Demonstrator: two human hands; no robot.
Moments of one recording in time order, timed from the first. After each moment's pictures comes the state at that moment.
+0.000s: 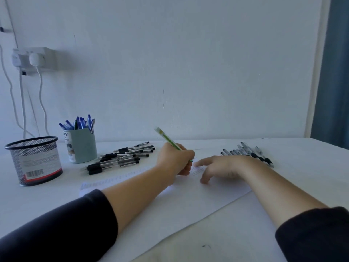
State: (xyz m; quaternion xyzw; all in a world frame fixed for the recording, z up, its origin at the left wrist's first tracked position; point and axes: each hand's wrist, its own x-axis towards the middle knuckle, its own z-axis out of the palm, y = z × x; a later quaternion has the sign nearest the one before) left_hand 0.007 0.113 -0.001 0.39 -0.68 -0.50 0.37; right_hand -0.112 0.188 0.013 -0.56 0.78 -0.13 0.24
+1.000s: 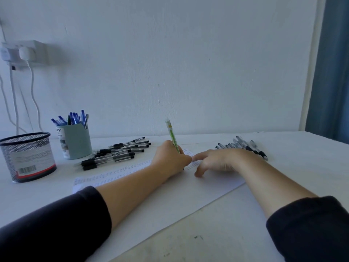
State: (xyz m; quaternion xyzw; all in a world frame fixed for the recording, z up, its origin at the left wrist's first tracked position) left_hand 0.005 0.111 -0.010 0.43 -0.79 -0.30 0.32; right_hand -0.119 0.183 0.007 -0.56 0.78 -0.15 0.23
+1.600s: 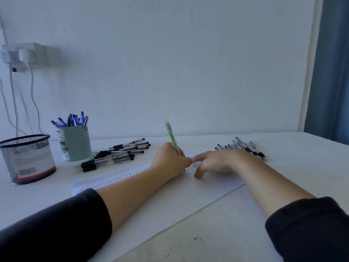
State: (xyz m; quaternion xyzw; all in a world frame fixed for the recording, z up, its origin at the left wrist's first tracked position) left_hand 0.006 0.112 -0.011 0.42 -0.80 -0.28 0.31; right_hand -0.122 0.180 0.005 -0.56 0.77 -0.15 0.24
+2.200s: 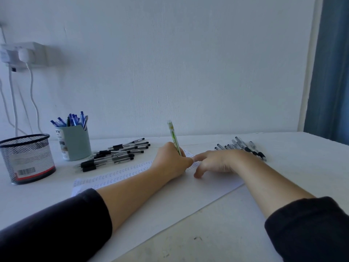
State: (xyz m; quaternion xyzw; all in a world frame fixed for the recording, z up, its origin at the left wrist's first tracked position) left_hand 0.002 0.111 -0.012 0.41 -0.81 -0.27 0.31; right_hand -0.126 0.174 0.002 -0.57 0.77 -0.15 0.24
